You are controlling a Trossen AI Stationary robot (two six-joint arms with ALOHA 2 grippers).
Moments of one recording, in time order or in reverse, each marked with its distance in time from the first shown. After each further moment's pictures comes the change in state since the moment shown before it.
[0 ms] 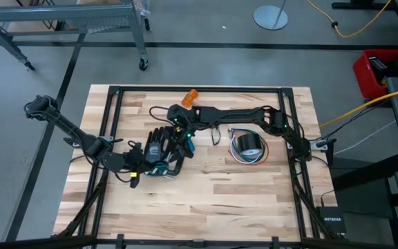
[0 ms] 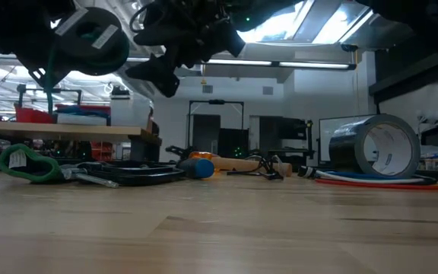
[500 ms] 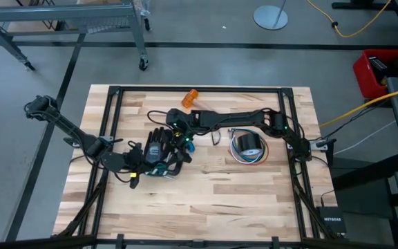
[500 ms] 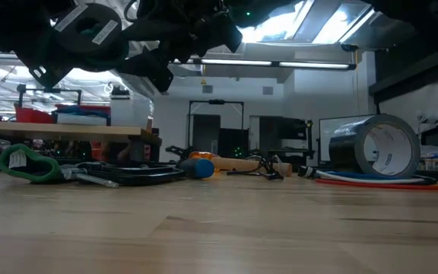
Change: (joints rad) left arm 0.000 0.000 0.000 0.027 0.008 0.018; right arm 0.032 0.000 0.000 0.056 0.101 -0.001
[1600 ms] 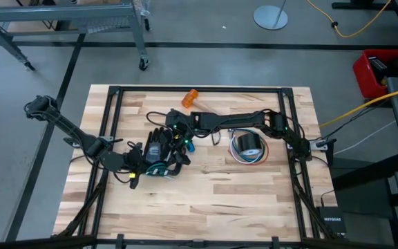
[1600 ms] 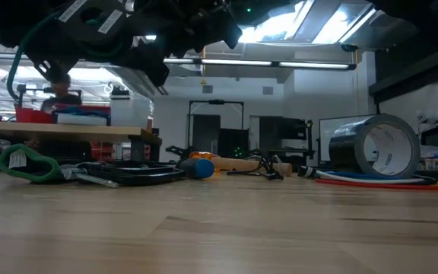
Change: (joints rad) left arm 0.001 0.000 -0.001 0.051 -0.012 0.061; right arm 0.012 0.000 0.000 0.035 0.016 0.003
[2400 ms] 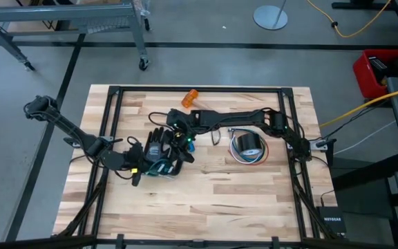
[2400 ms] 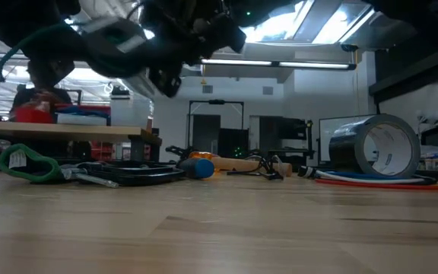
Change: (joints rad) left arm 0.002 0.000 0.000 0.000 -0.023 -0.191; right arm -0.027 0.000 0.001 -0.175 -0.069 -0.016
